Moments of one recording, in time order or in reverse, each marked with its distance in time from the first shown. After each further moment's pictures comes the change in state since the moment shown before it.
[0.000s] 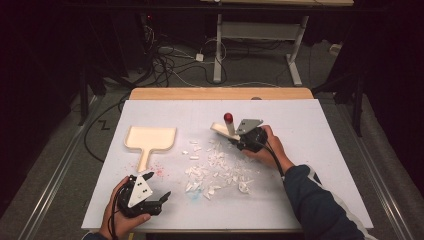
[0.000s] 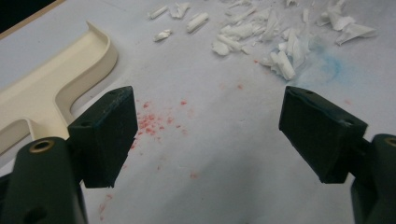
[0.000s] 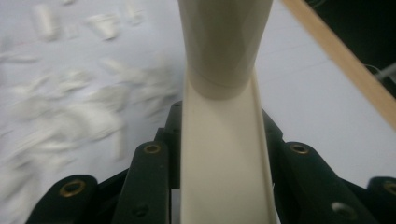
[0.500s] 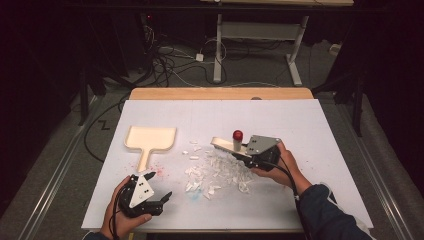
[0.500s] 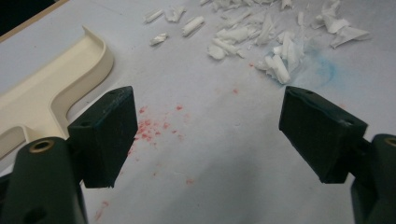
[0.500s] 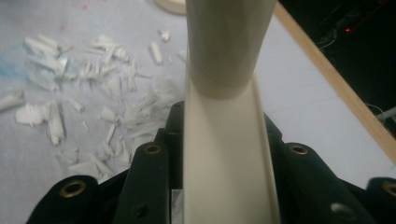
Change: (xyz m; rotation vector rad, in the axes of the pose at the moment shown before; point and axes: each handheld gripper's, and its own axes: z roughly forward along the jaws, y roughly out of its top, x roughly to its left) left arm -0.002 0.003 0.001 -0.003 -0.007 0.013; right arm 0.043 0.002 -0.071 -0.119 0.026 -0.072
